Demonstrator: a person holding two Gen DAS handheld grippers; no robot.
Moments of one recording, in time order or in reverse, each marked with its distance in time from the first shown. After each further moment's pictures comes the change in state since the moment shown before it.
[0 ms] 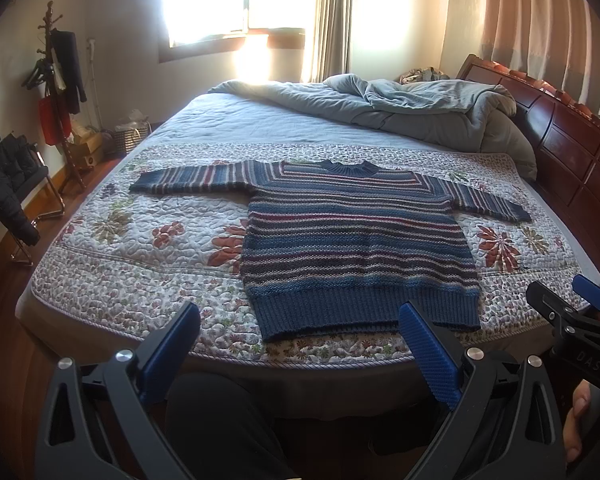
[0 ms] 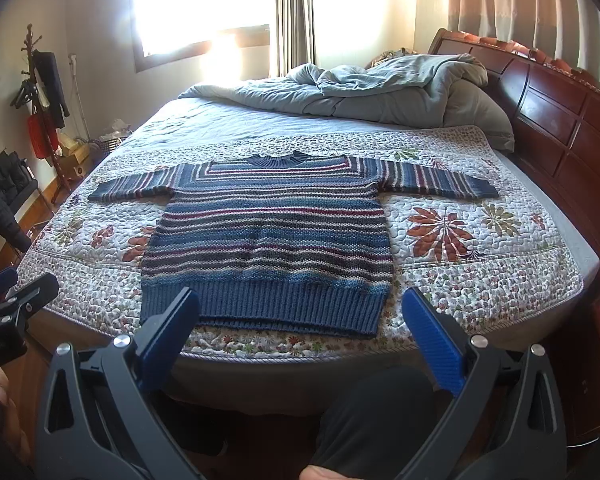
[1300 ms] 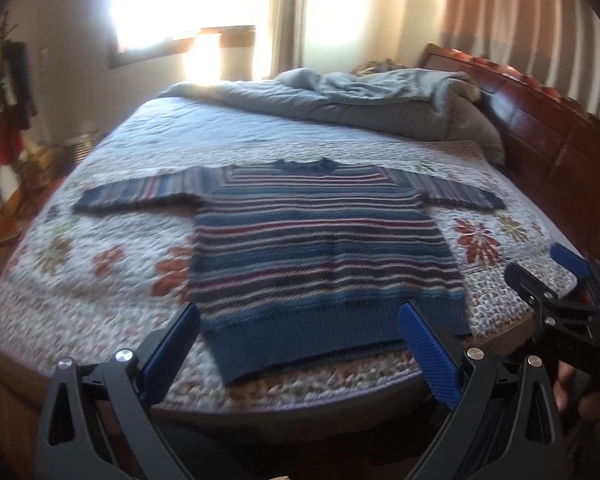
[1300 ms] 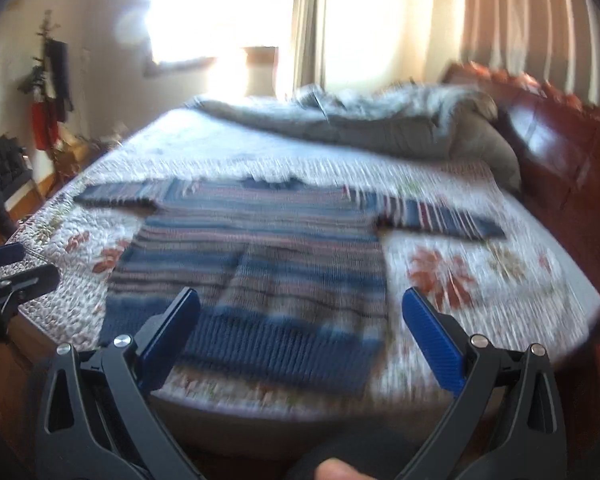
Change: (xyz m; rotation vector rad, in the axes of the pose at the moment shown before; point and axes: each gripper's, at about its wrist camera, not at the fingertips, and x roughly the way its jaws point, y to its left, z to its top) left arm 0.084 -0.018 0.023 0.110 -0.004 -0.191; right arm 0.069 -0.021 0.014 -0.109 -0.142 -0.003
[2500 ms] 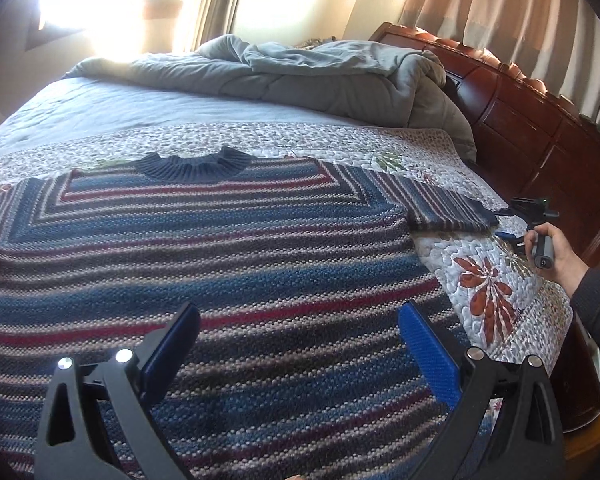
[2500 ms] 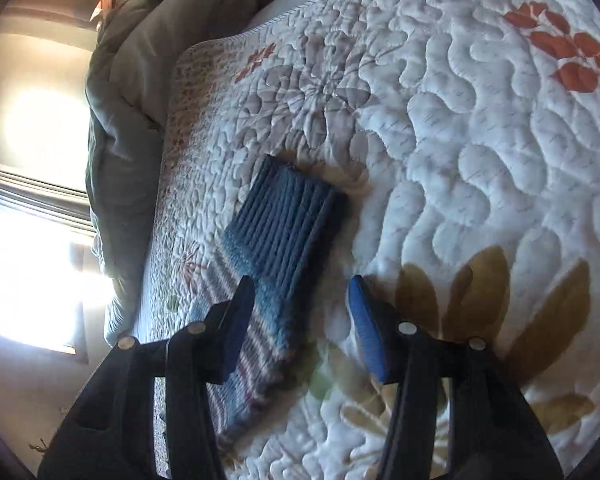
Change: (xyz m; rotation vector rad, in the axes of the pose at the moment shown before) left arm 0.290 -0.060 0.092 0.005 0.044 -0.255; right arm 0.366 -0.560 -0.039 1.299 0.202 -0.024
